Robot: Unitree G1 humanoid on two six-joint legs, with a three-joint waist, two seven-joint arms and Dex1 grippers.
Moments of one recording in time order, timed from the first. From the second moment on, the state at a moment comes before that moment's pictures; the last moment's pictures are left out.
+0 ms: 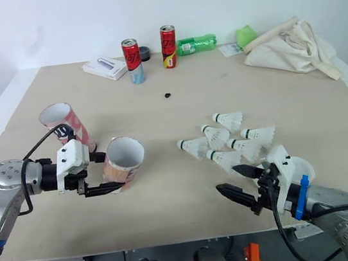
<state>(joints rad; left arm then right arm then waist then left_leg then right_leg) -0.36 0.84 -0.06 -0.23 -0.40 0.40 -1.19 0.18 -0.71 -0.28 -0.51 0.76 0.69 0.73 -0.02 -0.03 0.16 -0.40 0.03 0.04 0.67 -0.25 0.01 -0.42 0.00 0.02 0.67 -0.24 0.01</state>
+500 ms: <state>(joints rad) -0.32 0.84 -0.04 -0.31 -0.41 0.49 -1.14 0.02 -0.66 -0.19 -0.31 0.63 0.62 0.74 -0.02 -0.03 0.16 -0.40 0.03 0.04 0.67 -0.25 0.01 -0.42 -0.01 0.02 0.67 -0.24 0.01</state>
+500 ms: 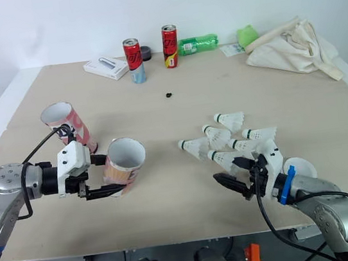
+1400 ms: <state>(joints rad) -0.32 0.84 -0.04 -0.33 -0.43 0.52 -1.13 0.06 -0.73 -0.33 -0.49 0.84 0.70 0.81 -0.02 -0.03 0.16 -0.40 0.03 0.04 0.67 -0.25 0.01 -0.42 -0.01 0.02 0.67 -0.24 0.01</state>
